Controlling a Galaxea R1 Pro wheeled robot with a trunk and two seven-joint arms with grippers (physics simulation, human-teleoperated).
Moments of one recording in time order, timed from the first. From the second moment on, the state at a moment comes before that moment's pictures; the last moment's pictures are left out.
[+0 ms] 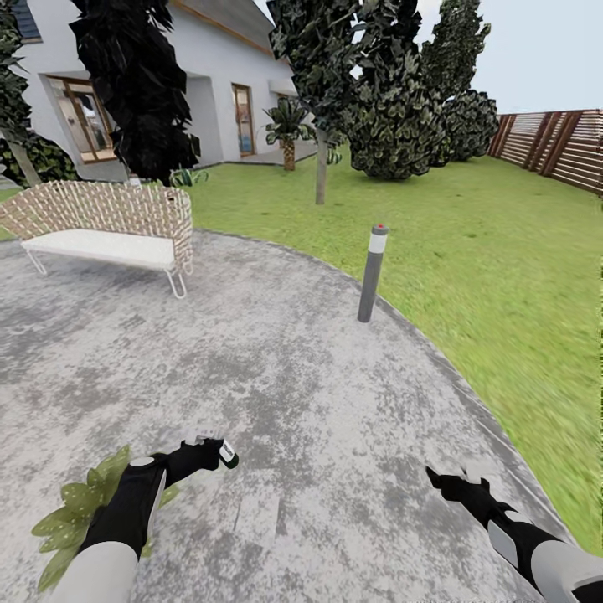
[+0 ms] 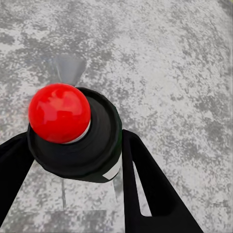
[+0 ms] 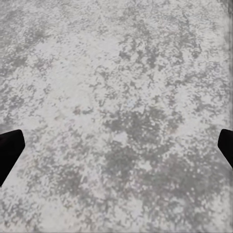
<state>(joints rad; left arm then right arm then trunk) -0.57 -0.06 0.43 -0.82 -0.44 0.27 -0.67 -0.72 -0.27 0.28 -0.02 -0.48 -0.34 0.31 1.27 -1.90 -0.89</state>
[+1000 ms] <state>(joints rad) -0.58 -0.15 0.23 -1.11 -0.29 0.28 -0.65 -0.73 -0.27 0.27 -0.22 -0.50 -0.09 0.32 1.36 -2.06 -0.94</state>
